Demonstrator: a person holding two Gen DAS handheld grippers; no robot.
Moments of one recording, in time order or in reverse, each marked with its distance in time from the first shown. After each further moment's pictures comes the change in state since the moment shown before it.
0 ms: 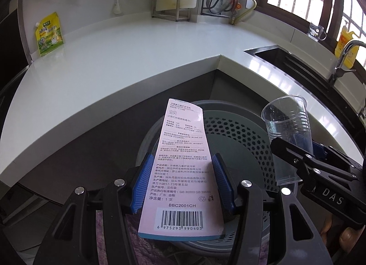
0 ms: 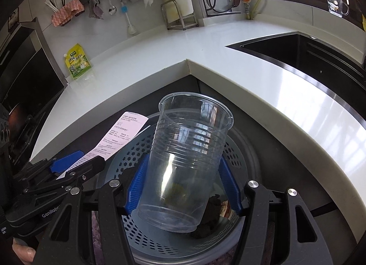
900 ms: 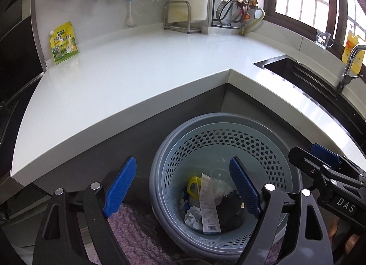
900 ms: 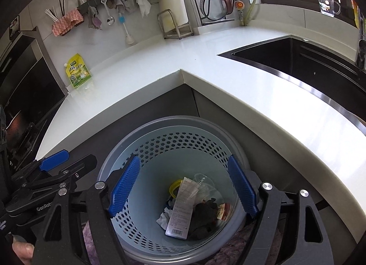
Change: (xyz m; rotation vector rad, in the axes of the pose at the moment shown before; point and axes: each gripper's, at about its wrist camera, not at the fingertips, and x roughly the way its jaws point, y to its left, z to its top) left arm -0.021 0.001 0.003 -0.018 -0.078 0.095; right arm -0.022 -0.008 -0.003 0.019 -0.064 0.000
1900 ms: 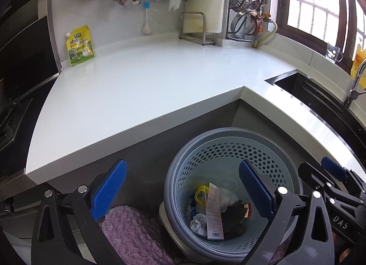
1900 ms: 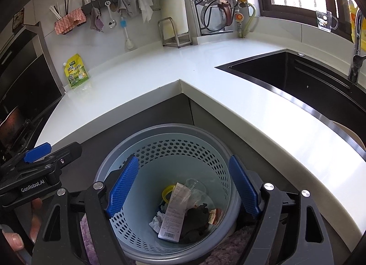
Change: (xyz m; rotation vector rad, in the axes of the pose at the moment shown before) left arm -0.019 0.012 0.012 -0.059 -0.047 0.061; right arm -0.014 0.008 0.003 -0.048 -0.045 -0.054
